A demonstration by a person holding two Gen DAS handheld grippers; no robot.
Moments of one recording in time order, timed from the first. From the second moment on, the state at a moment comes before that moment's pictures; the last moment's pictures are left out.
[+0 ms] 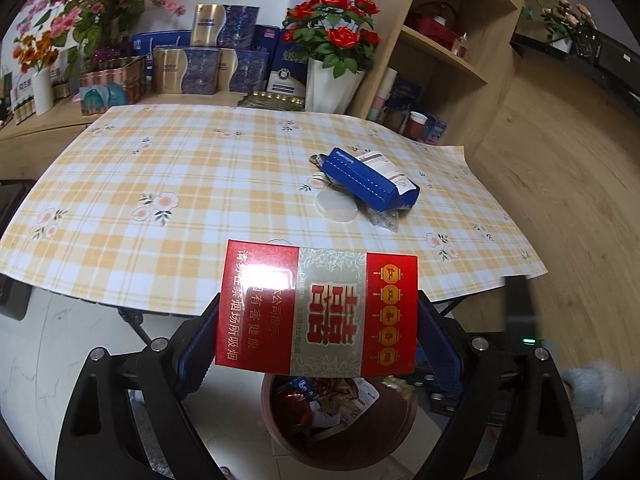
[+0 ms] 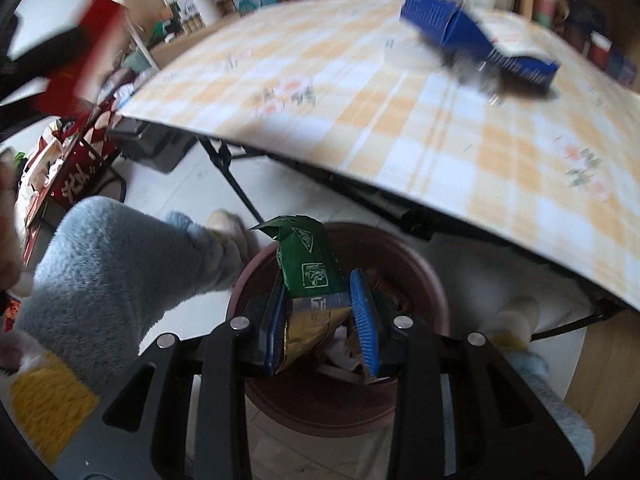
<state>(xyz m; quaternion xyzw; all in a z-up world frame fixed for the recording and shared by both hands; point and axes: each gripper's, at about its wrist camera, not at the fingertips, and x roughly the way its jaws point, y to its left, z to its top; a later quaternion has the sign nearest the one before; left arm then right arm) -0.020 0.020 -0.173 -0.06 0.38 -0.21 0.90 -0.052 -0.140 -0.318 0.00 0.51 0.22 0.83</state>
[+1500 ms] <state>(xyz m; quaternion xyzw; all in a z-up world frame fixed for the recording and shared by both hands) -0.033 -0.077 -0.310 0.07 0.45 -0.35 0.82 -0.063 -0.247 -0.313 0.02 0.41 -0.02 0.91</state>
